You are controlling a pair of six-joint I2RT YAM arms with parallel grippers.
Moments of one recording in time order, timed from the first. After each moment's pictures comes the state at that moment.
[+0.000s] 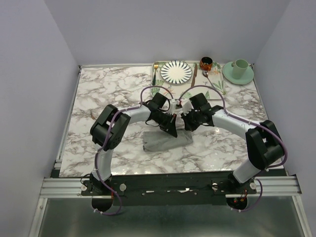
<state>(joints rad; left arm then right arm) -0.63 2.02 1.26 -0.26 0.87 -0.16 0.52 1.61 0.98 -0.39 -0.24 -0.22</state>
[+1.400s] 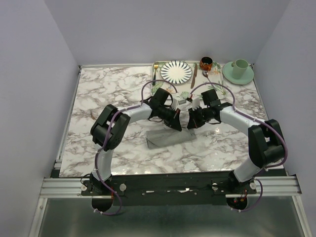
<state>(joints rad) -0.63 2.00 1.30 -0.16 0.87 -0.10 0.36 1.61 0.98 -0.41 -0.51 -0.13</state>
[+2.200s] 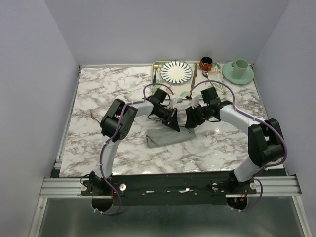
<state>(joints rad) -0.57 2.24 1.46 -0.26 1.01 -0.19 0.35 1.63 1.01 -0.41 -0.51 -0.16</state>
